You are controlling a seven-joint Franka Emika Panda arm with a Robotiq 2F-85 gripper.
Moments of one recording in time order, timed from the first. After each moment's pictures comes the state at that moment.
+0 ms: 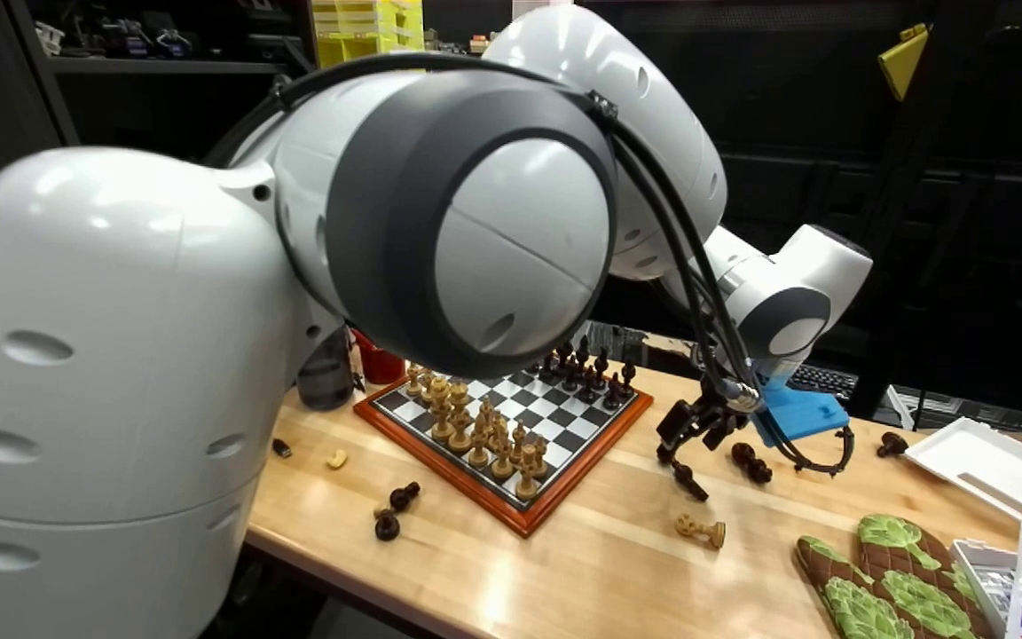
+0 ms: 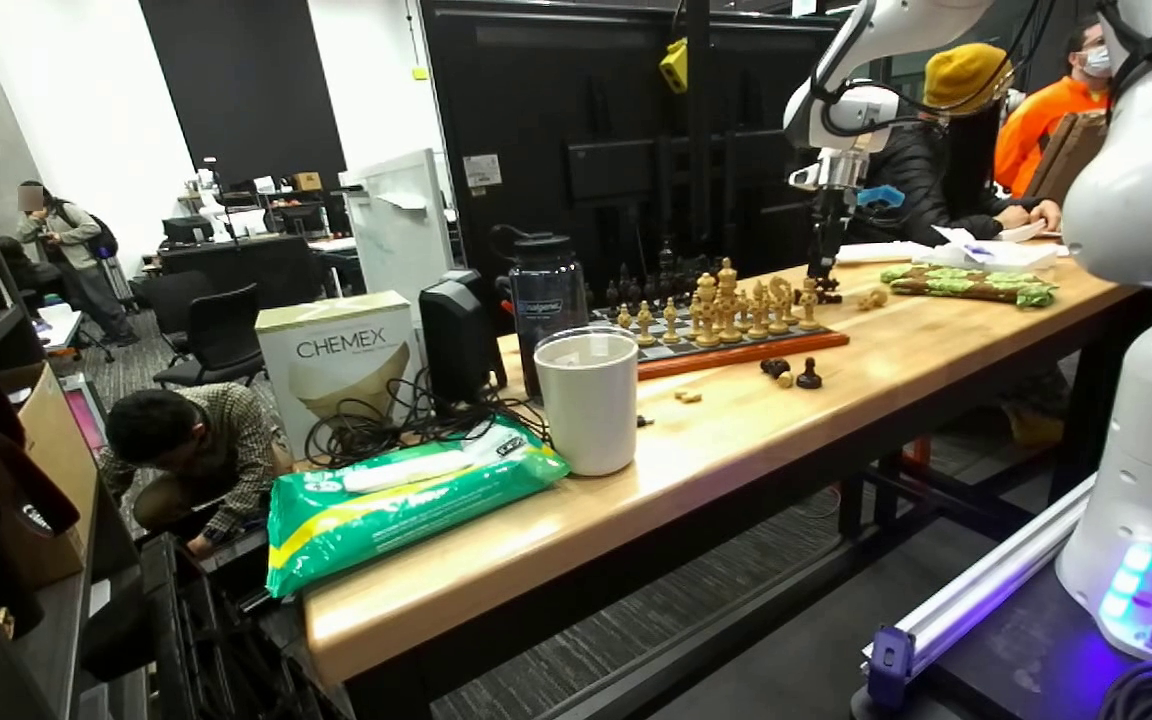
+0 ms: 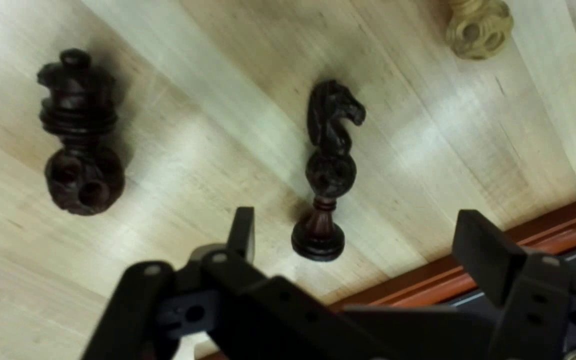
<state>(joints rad) -0.45 0.44 -0.13 -1.70 0.31 2.02 -1.54</state>
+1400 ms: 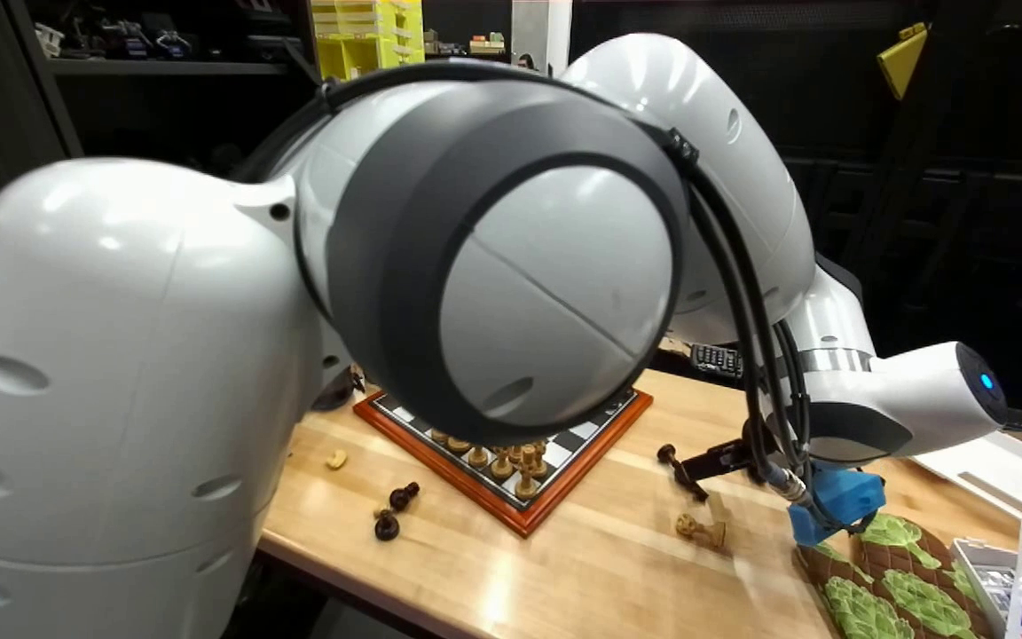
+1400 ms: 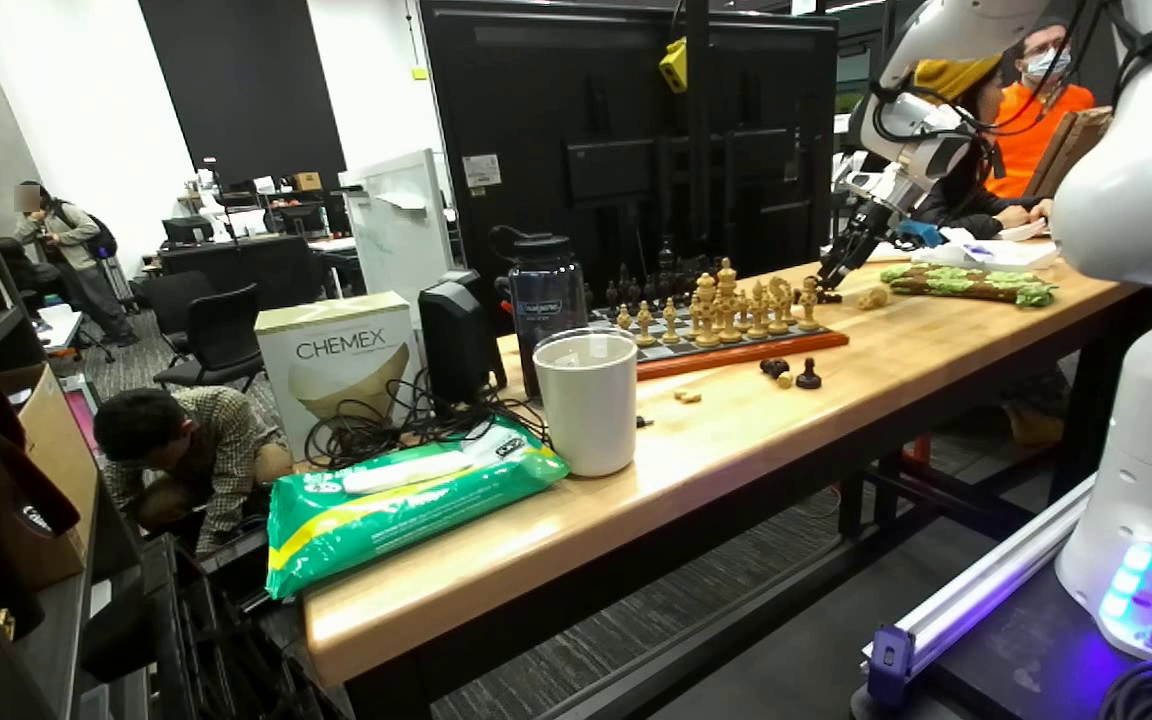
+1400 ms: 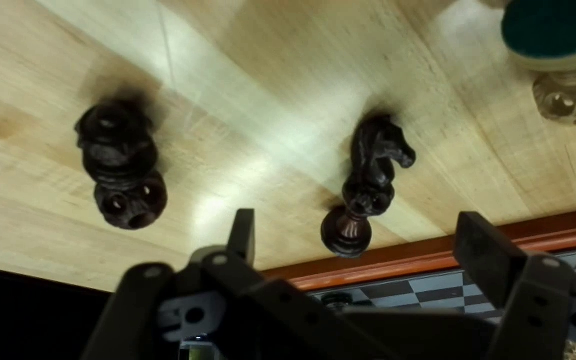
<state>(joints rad) -0.60 0.45 -0.14 -1.80 0.82 2.05 -2.03</state>
